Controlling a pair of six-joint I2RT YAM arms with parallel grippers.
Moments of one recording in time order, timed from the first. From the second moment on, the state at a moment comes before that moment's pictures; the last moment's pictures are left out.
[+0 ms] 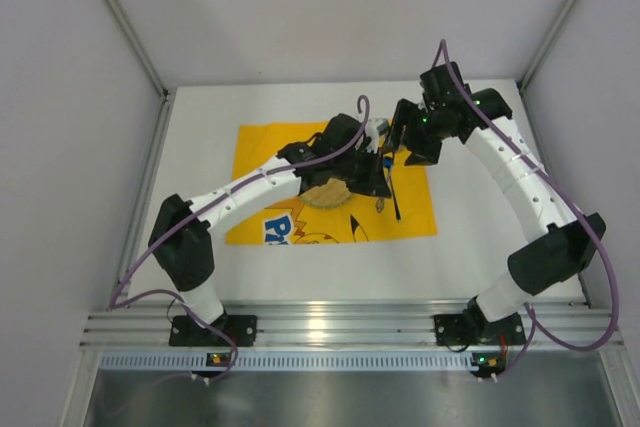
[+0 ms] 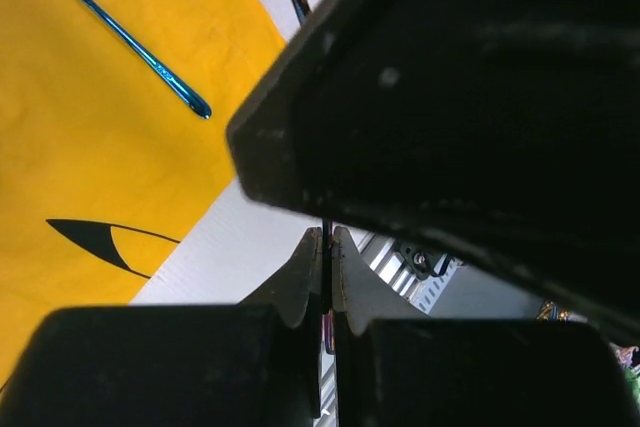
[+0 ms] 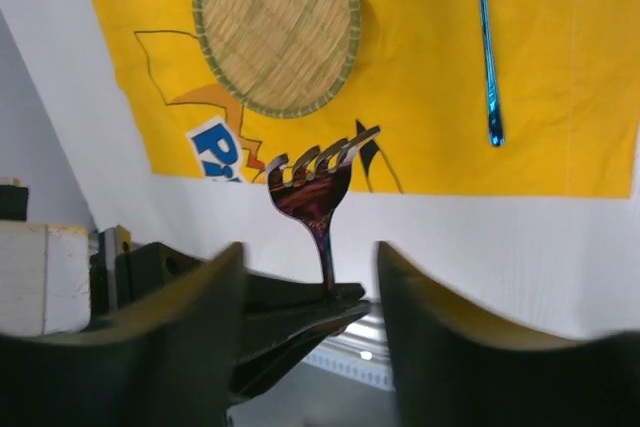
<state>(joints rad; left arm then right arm) -0.84 1.73 1.50 -0.44 0.37 -0.55 0.41 1.57 1.71 -1.13 -0.18 0.69</state>
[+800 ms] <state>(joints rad) -0.10 1.75 1.18 -0.66 0.63 -0.28 0.21 1.46 1.59 -1.15 -0.27 0.57</state>
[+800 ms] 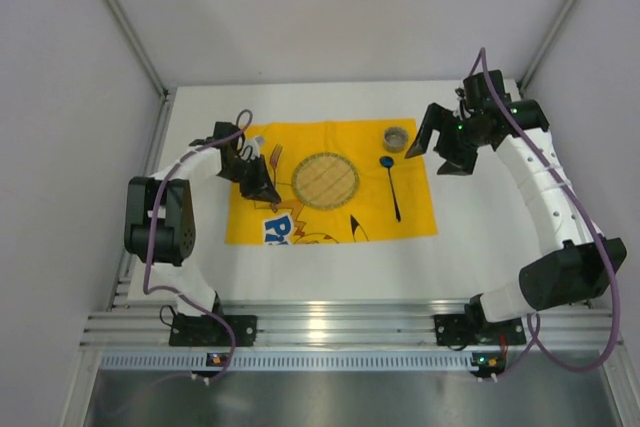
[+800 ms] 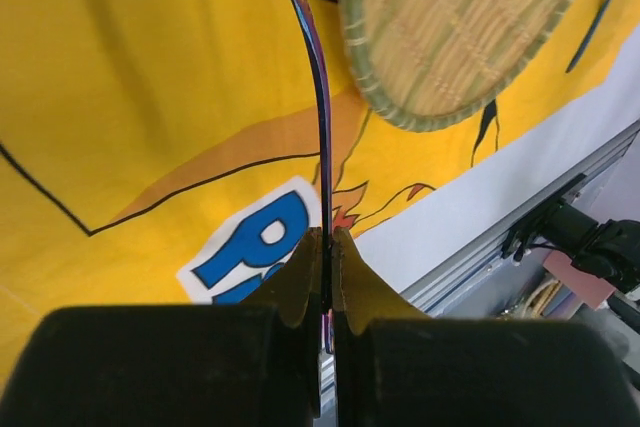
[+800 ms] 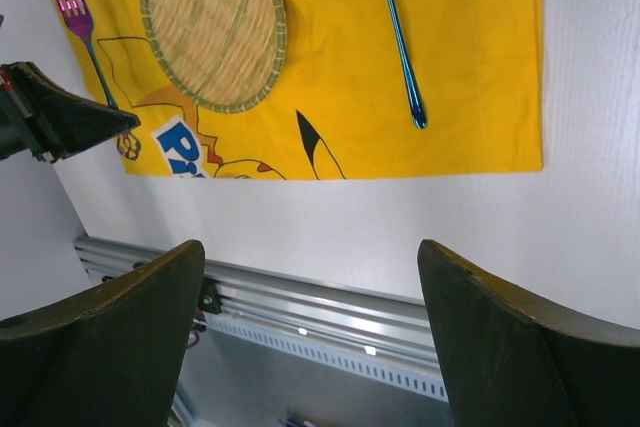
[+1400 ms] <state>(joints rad) -0.05 1.94 1.28 -0.88 0.47 -0.25 0.20 1.41 1.46 -1.14 -0.29 0.53</state>
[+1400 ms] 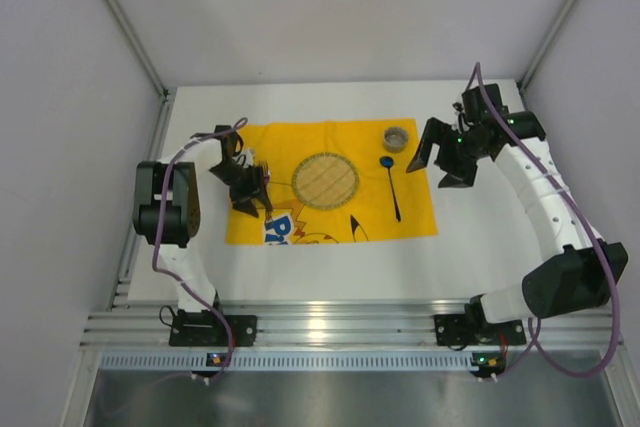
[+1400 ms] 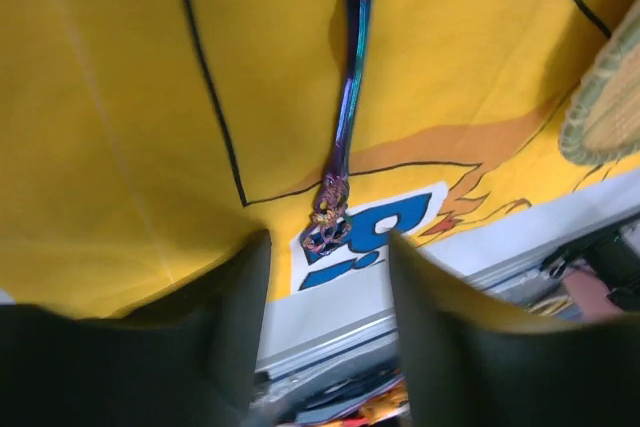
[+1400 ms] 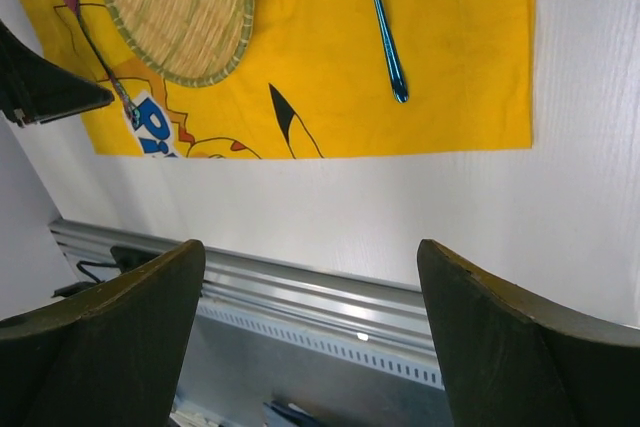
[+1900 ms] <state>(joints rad) -0.05 1.62 1.41 -0.92 0.14 -0.28 0.21 1.40 1.53 -1.09 -0.31 0.47</state>
